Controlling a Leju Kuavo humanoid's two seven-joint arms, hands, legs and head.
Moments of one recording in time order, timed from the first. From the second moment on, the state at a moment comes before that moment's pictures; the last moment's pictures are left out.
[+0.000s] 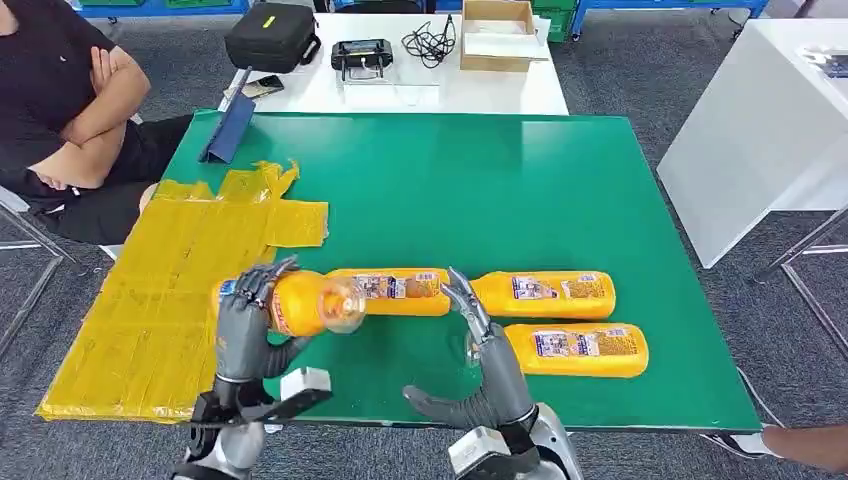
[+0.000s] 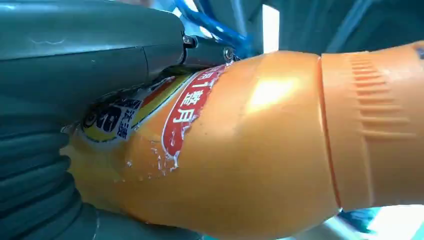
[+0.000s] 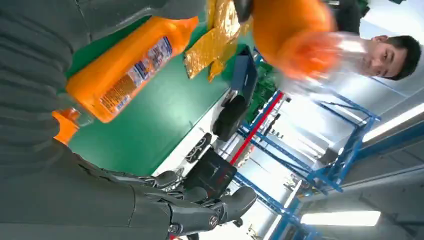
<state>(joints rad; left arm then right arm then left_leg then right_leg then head) -0.03 -0.11 -0.07 -1.39 -0.90 0.68 -0.58 0.02 0.12 0.51 -1.56 0.42 -0.17 -0.53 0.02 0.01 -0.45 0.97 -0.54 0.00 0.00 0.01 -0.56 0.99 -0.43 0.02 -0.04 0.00</state>
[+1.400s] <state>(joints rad) -0.21 -0.05 0.12 -0.97 -1.18 0.70 -0.44 0.01 0.12 0.54 -1.47 0.43 -0.18 -0.53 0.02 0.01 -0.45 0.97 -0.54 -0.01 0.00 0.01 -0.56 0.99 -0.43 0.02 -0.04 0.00</state>
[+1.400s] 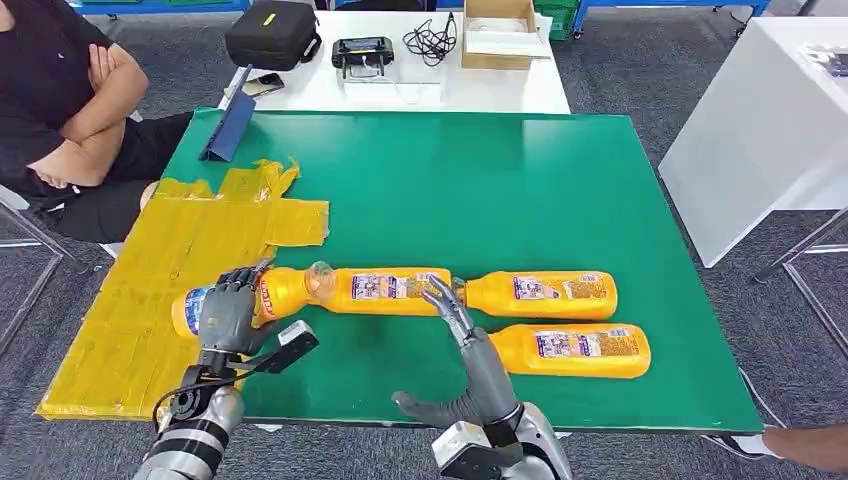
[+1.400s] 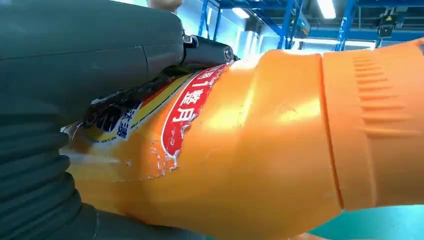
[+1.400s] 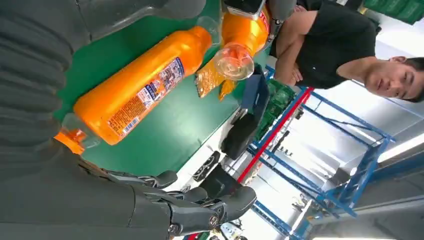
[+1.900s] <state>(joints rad) -0.31 -0.03 0.09 -0.88 -1.33 0.70 -0.21 -0.07 0.13 0.56 -1.46 0.42 -0.14 -0.47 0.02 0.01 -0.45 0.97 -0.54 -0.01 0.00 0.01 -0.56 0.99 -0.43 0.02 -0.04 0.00</state>
